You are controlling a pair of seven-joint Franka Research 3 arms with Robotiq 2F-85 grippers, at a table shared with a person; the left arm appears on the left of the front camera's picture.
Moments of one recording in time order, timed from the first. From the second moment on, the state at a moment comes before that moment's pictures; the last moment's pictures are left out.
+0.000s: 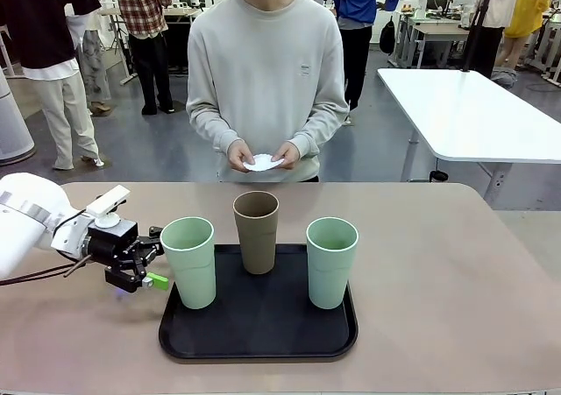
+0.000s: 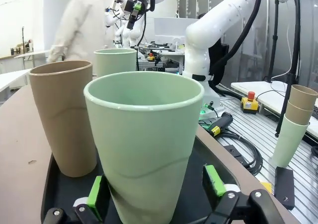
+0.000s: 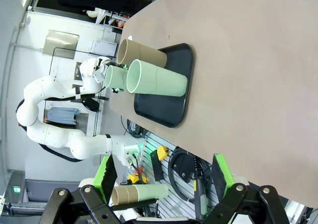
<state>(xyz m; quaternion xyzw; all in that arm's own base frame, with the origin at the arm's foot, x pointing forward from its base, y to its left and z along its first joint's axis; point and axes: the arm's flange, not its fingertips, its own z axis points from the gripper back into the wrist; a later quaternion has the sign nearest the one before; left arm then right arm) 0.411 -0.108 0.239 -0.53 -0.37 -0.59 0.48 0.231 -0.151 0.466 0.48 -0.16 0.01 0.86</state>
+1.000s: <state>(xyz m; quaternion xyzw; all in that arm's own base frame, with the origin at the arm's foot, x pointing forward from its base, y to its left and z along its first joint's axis) 0.406 -0.138 0.234 -0.52 -0.35 -0.62 0.46 0.231 -0.151 0.466 0.48 -0.16 0.01 0.86</state>
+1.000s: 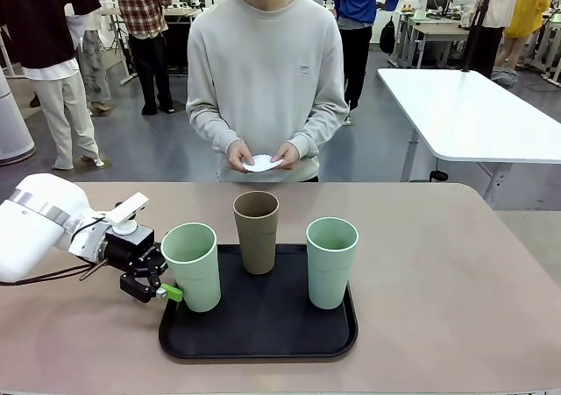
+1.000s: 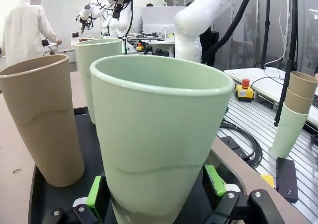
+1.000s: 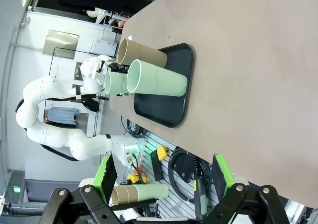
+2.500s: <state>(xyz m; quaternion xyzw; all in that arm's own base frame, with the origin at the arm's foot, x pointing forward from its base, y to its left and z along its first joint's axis) 0.411 -0.179 0.235 -0.53 -0.35 -0.64 0.43 0.231 -0.151 0.466 0.48 -0.16 0.01 0.86</state>
